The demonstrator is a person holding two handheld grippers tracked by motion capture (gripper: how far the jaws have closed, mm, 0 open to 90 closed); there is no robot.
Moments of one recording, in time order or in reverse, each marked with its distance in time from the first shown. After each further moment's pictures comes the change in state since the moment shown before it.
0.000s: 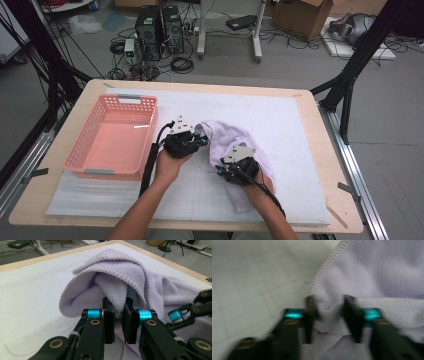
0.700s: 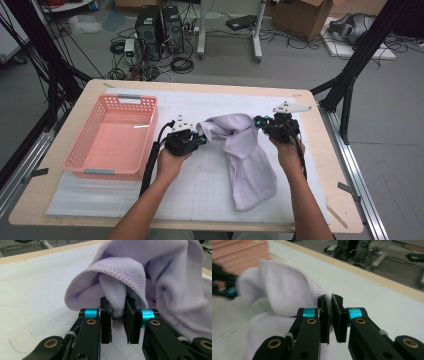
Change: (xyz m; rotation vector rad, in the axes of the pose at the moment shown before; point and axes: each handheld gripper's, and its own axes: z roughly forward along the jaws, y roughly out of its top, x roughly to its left) left arm 0.013 -0.009 0.016 0.014 0.040 -0.029; right arm -0.135 0.011 -0.061 -0.193 -0.181 0.302
